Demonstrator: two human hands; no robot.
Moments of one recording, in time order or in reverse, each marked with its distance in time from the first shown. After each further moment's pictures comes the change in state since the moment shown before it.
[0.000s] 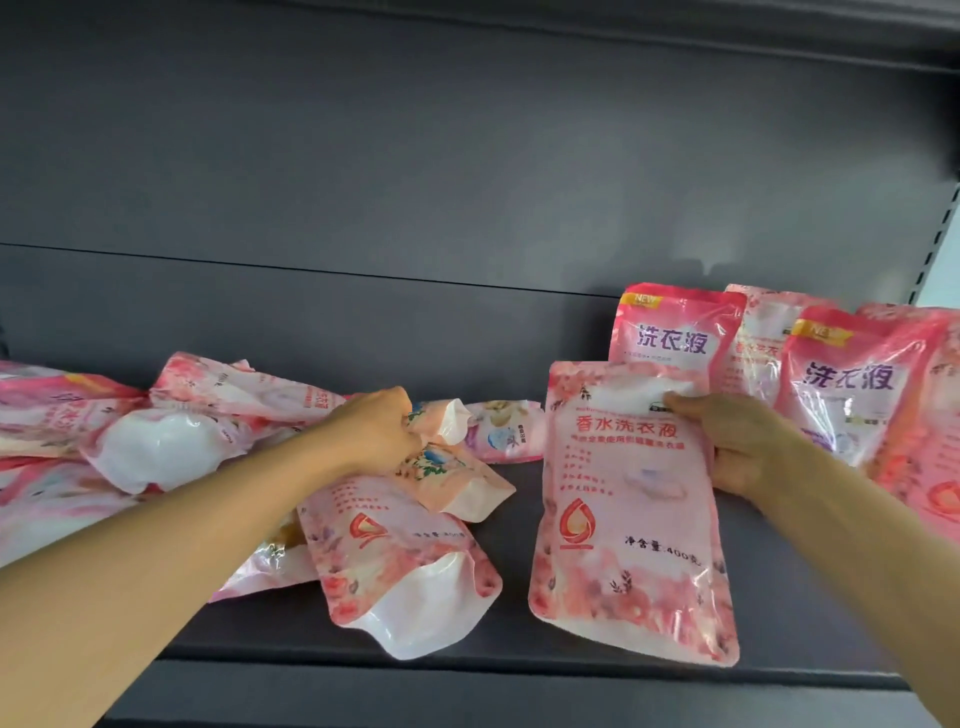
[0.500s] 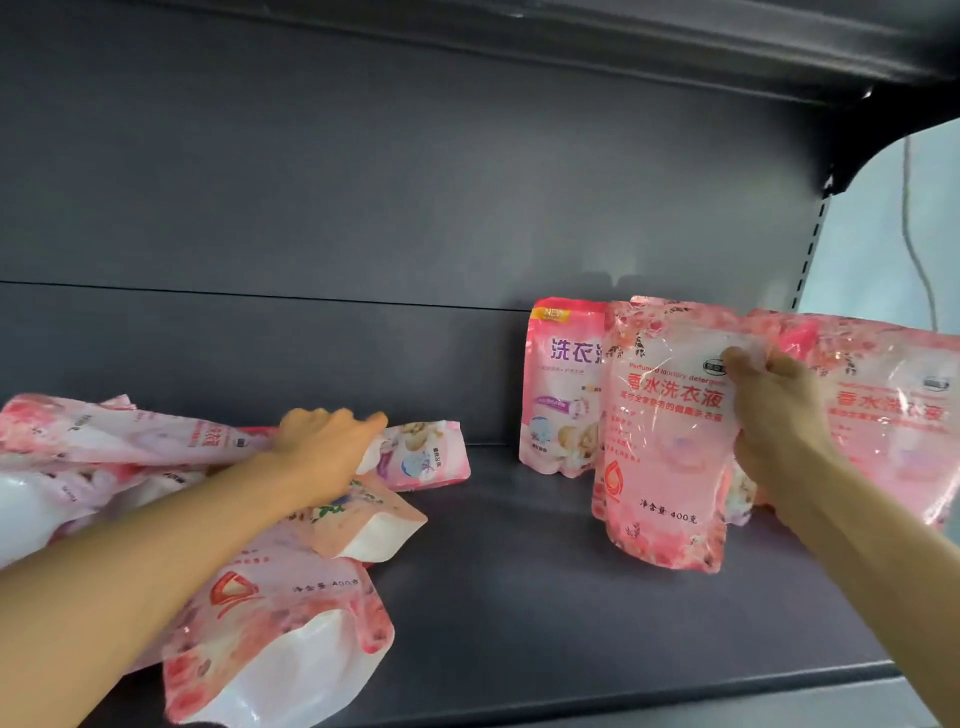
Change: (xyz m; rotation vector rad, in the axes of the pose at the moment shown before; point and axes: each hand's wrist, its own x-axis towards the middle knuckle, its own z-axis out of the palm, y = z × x) left_hand 0.034 0.043 0.021 0.692 0.141 0.200; right_hand -0.004 -0.038 -0.069 0.029 0.382 -0.526
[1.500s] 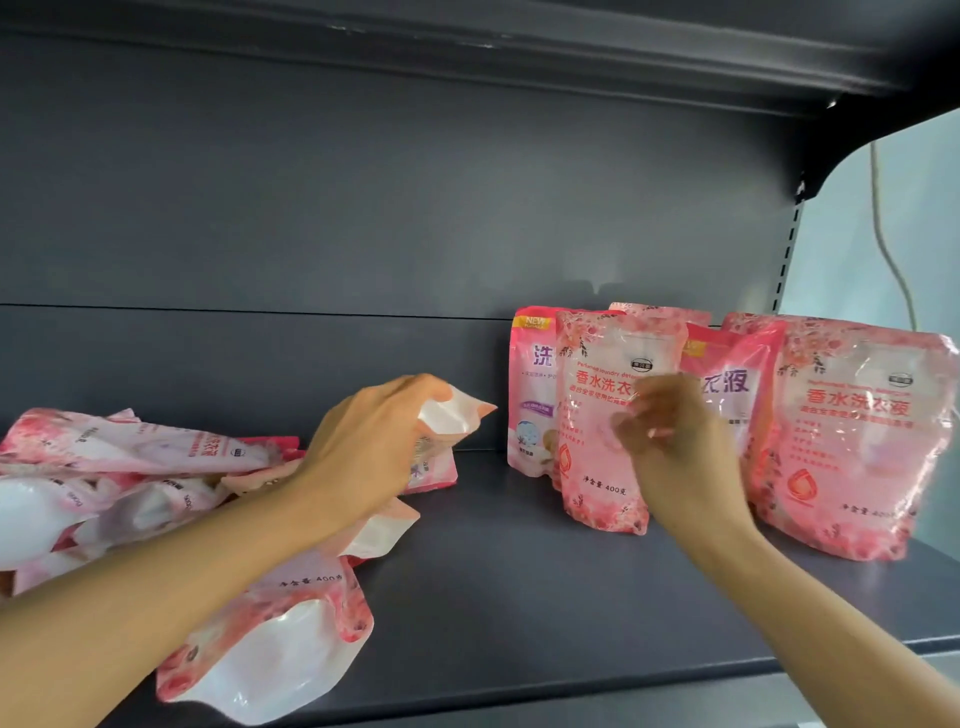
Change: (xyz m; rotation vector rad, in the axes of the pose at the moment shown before) left_hand -0.051 0.039 -0.055 -0.737 0.539 0.154; right_hand -0.061 0.022 0.000 -0.472 -0.198 -0.335
